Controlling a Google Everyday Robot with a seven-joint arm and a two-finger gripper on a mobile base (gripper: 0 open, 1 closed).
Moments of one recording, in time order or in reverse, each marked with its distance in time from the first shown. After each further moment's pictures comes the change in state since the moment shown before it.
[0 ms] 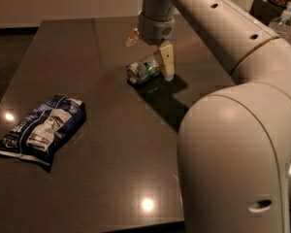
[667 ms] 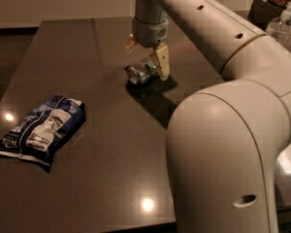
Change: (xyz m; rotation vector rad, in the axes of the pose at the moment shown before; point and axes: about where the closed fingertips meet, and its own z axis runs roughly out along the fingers) arm -0.001 -0.006 0.012 -0.049 0.051 -0.106
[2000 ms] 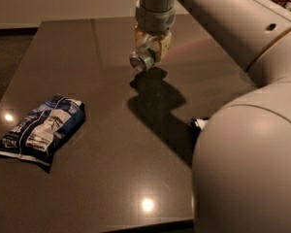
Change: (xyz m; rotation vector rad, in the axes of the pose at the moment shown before) arm 0.004 0.005 -0.050 0.101 0.148 -0.131
